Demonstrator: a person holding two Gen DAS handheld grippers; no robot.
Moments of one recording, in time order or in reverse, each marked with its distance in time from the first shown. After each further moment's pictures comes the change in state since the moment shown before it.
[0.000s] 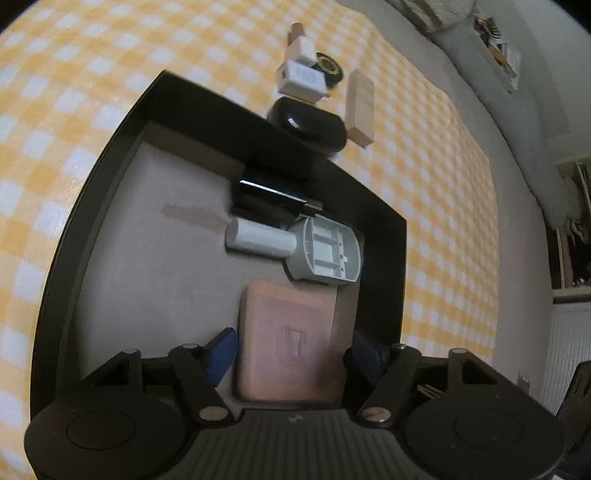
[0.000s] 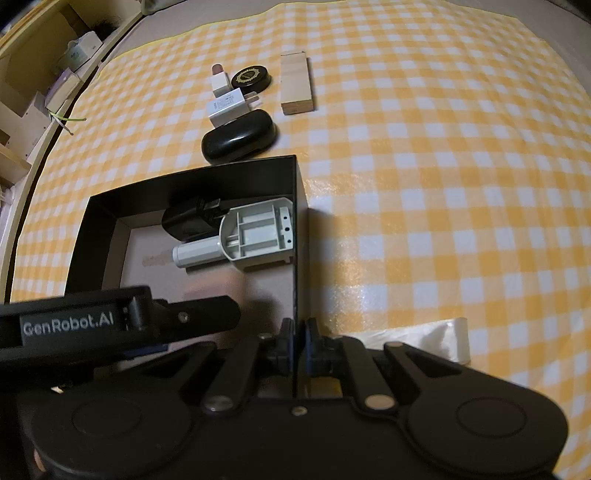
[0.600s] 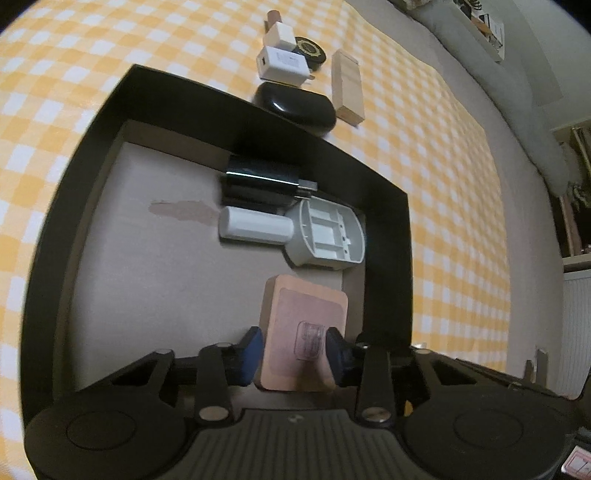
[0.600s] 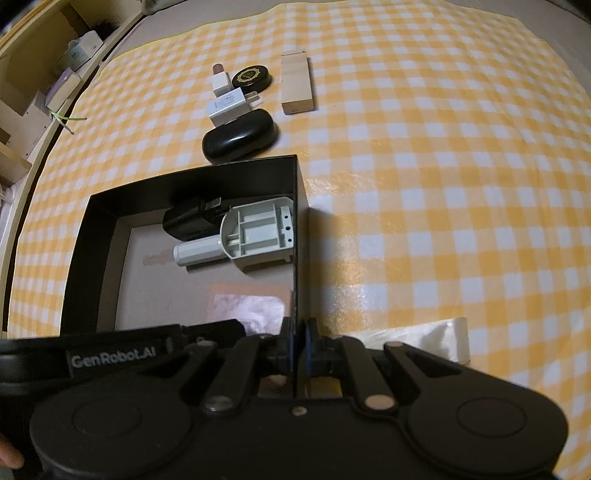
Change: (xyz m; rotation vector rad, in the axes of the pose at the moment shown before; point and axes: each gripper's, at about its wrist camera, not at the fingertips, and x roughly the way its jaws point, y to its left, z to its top) left arm 0.009 -0.002 -0.005 0.091 0.025 0.040; right arm 0.000 0.001 0.000 0.004 0.000 0.002
